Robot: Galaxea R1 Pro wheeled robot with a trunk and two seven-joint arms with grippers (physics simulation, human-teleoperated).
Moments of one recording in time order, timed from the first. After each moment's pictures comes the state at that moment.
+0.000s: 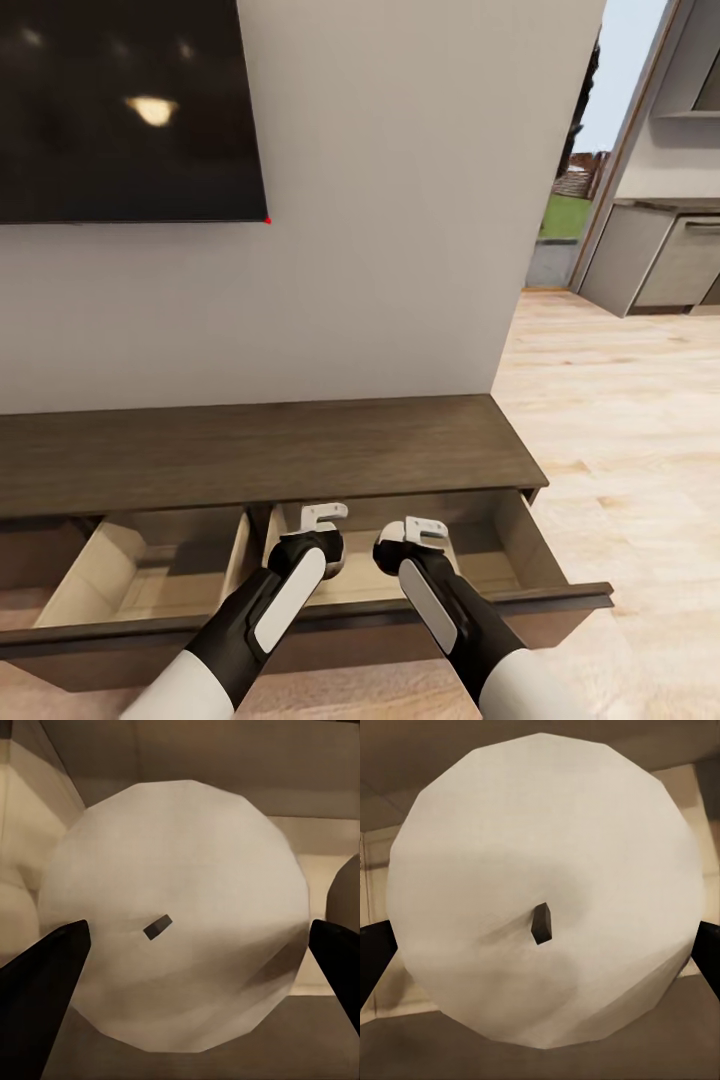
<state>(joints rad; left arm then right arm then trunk) -0.55 -0.12 -0.51 -1.05 0.72 0.60 0.71 -0.57 0.15 0.42 -0.84 -0.59 0.49 -0.50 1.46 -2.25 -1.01</state>
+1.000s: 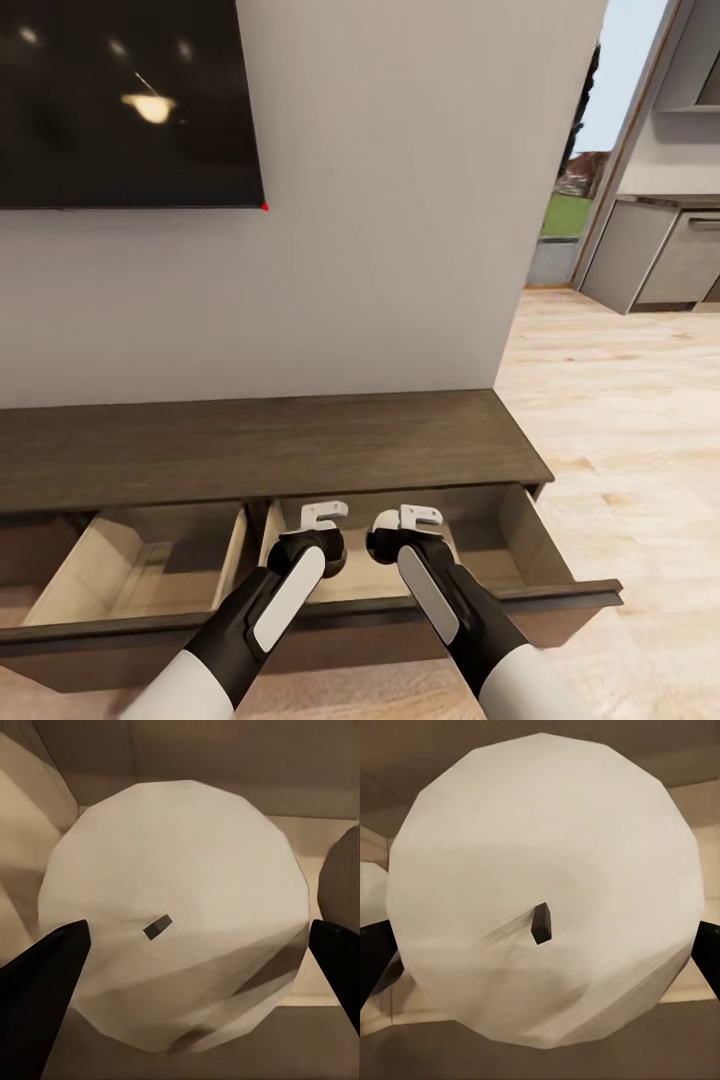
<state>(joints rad) -0.55 -0.11 -0.51 -1.06 0.73 0.60 0.71 -0.57 0.15 0.41 -0.95 -0.59 0.58 -0.50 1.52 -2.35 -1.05</state>
